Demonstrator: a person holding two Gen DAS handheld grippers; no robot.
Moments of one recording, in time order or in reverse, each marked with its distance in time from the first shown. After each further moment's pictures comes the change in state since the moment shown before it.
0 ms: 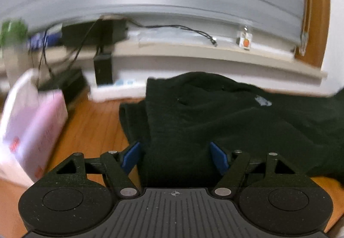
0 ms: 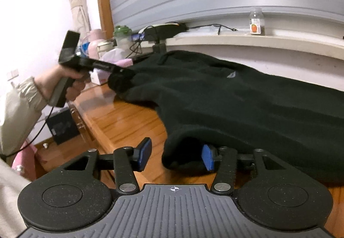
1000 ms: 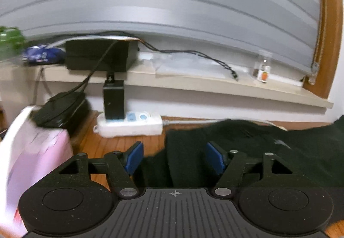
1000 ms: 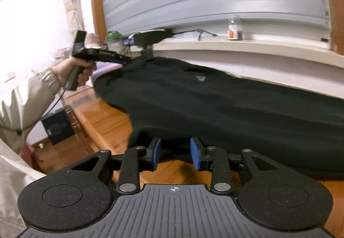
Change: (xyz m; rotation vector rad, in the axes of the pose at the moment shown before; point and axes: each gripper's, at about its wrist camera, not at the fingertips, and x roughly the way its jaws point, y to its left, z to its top) left arm 0.052 0.056 0.062 -0.019 -0.045 -0.004; right arm -0.056 -0.032 -0.004 0.004 -0.005 -0.043
